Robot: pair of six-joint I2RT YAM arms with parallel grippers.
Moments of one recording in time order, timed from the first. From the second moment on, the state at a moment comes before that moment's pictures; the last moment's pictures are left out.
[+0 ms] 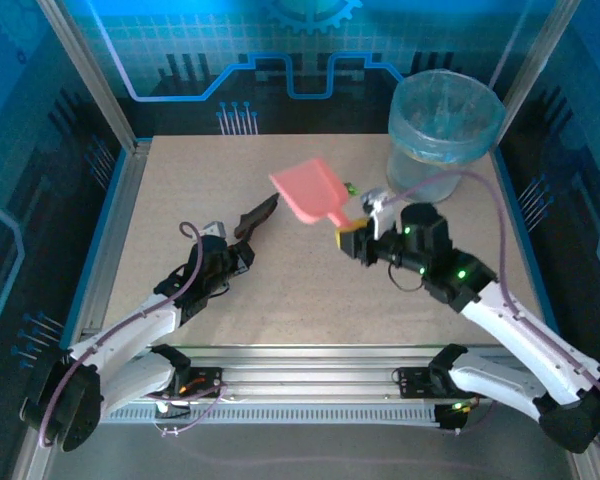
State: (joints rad) left arm -0.45 1.01 0.47 -0.06 -0.10 -0.88; right arm 0.67 0.93 0.88 -0.36 -0.20 0.23
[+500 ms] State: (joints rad) left arm -0.45 0.99 0.47 -0.11 -0.16 -0.93; right arm 0.74 0.86 0.44 -0.21 0.08 0.20
